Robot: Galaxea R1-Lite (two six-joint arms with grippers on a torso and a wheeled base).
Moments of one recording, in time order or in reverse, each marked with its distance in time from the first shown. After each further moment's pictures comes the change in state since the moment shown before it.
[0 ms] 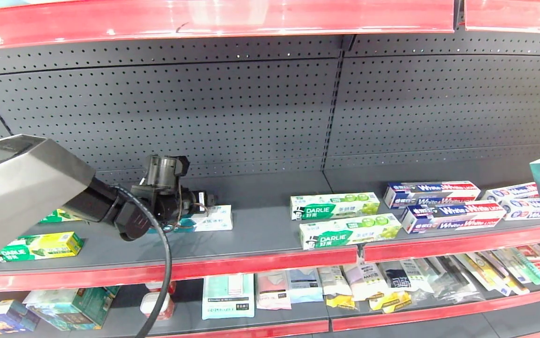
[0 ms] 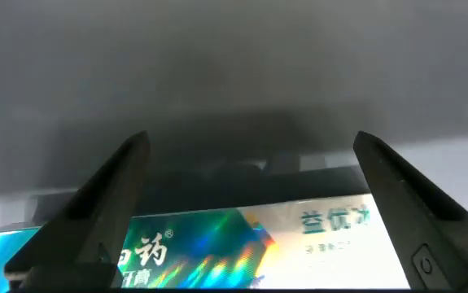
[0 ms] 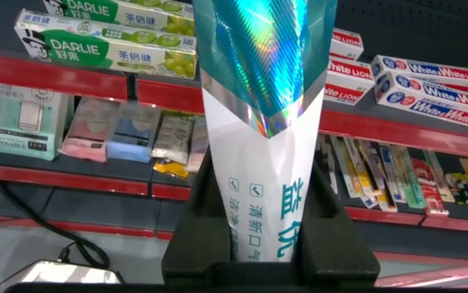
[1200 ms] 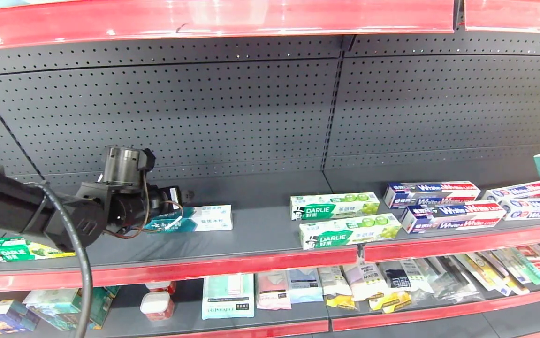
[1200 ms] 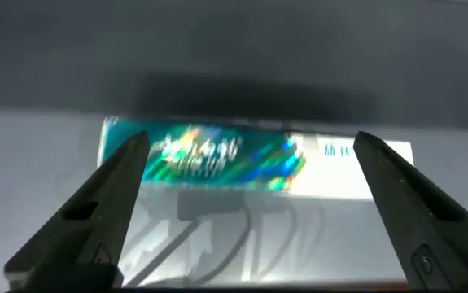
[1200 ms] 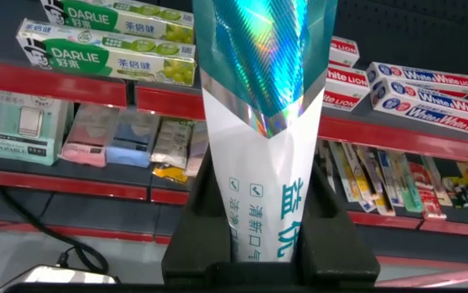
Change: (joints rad) left arm 0.032 -0.250 0.166 0.096 0.058 -0.113; right arm 0.000 0.006 -0.022 0.002 -0.001 0.000
